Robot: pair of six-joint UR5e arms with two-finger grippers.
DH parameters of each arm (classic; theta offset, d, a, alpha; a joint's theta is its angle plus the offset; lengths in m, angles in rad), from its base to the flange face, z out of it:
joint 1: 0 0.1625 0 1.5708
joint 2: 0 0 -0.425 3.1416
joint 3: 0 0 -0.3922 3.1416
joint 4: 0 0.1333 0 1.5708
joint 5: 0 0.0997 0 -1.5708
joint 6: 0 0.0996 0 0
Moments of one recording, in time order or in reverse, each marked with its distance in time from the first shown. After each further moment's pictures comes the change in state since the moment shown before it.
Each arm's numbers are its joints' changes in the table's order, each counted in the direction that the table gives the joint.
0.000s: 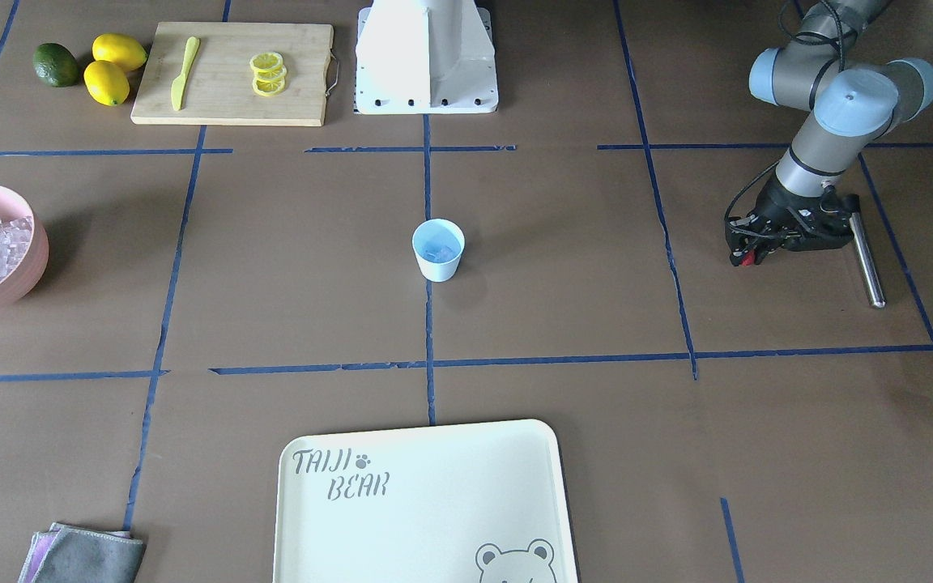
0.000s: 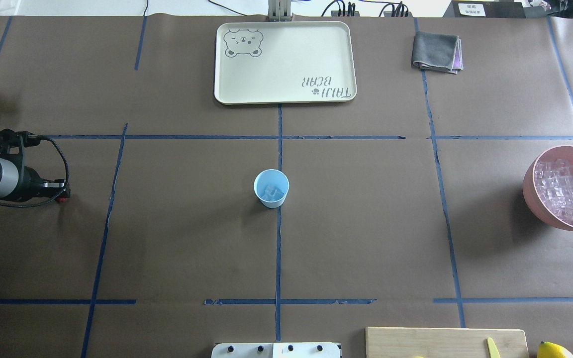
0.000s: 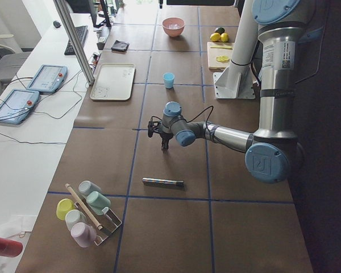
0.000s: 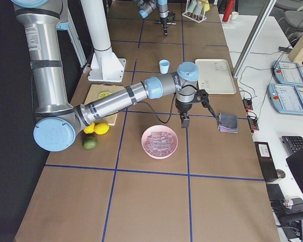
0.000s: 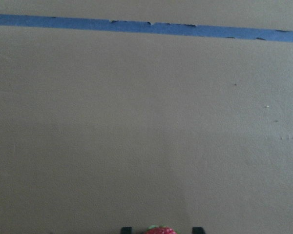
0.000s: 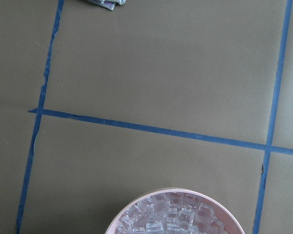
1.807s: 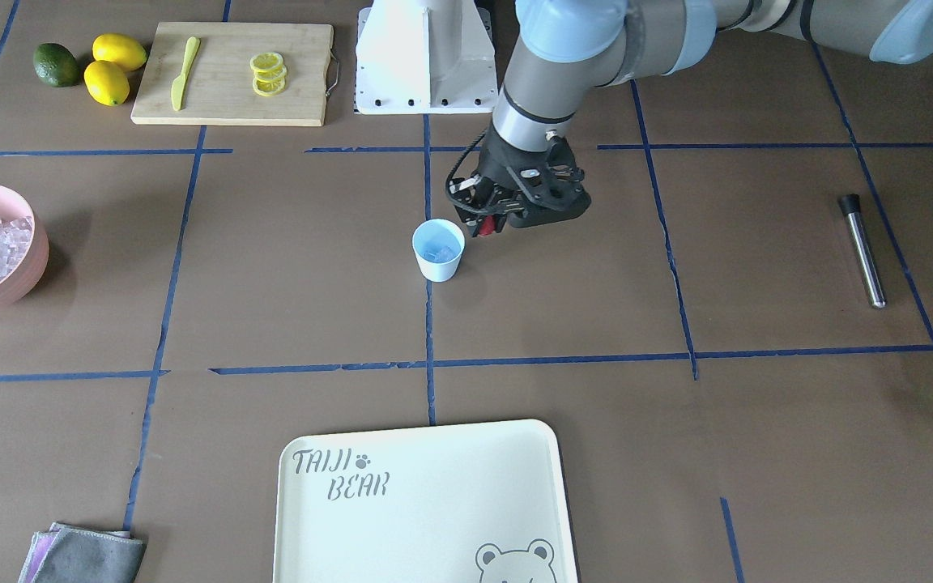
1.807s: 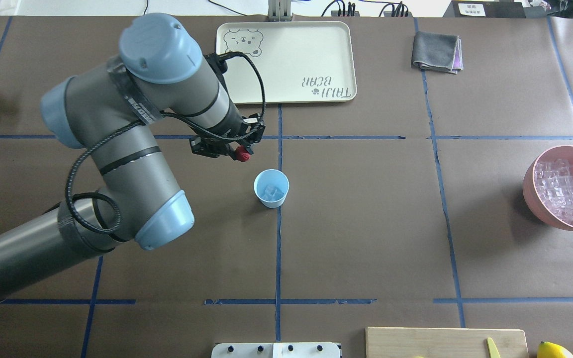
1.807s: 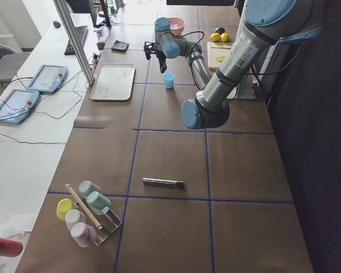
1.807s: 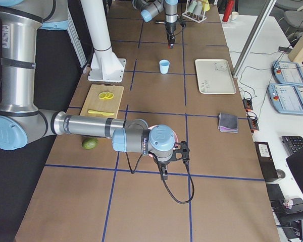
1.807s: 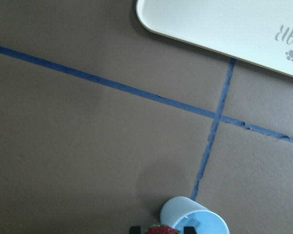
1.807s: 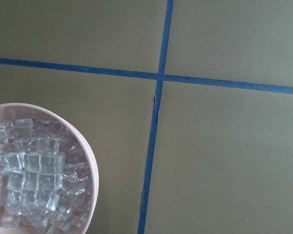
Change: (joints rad) left arm 0.126 -0.811 -0.002 0.640 -0.101 -0.397; right arm 0.285 -0.234 0.230 0.201 0.138 -0.340
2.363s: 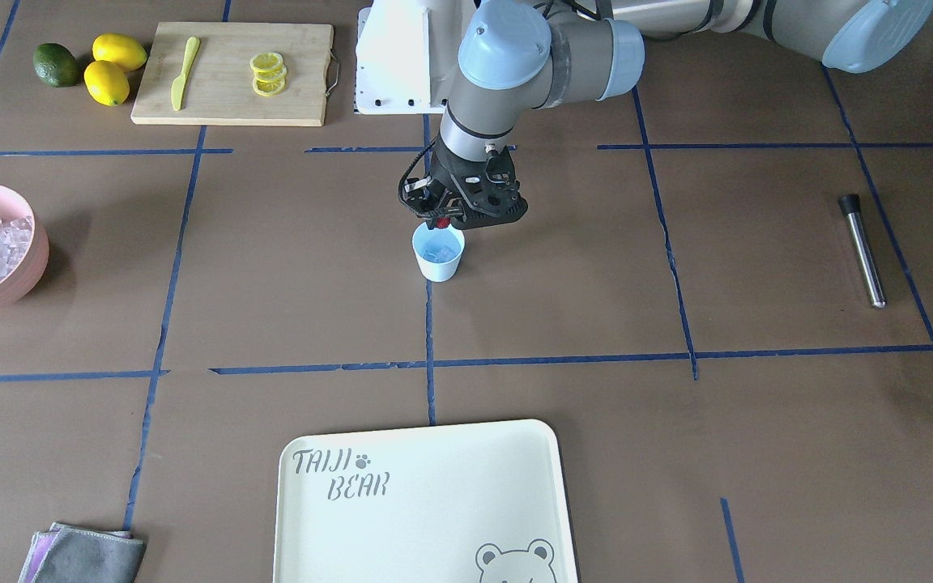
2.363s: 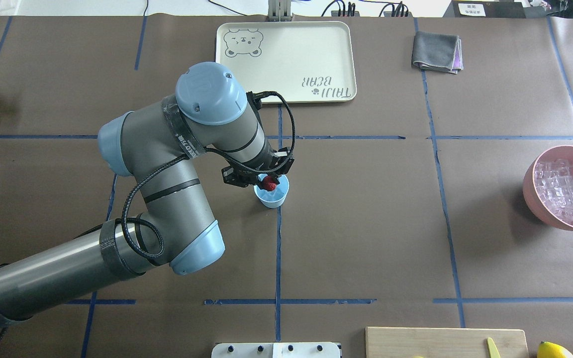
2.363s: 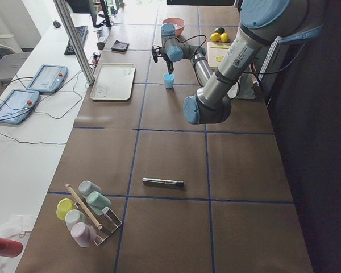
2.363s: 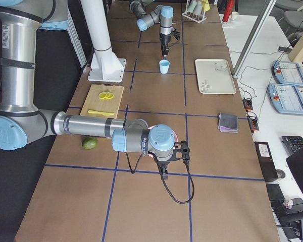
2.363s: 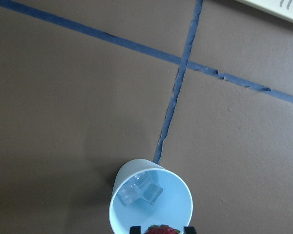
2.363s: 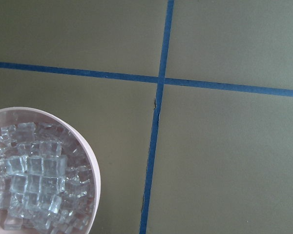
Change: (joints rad) left arm 0.080 -0.024 -0.078 -0.052 0.007 -0.022; right arm 0.002 0.001 -0.006 0.004 0.001 0.008
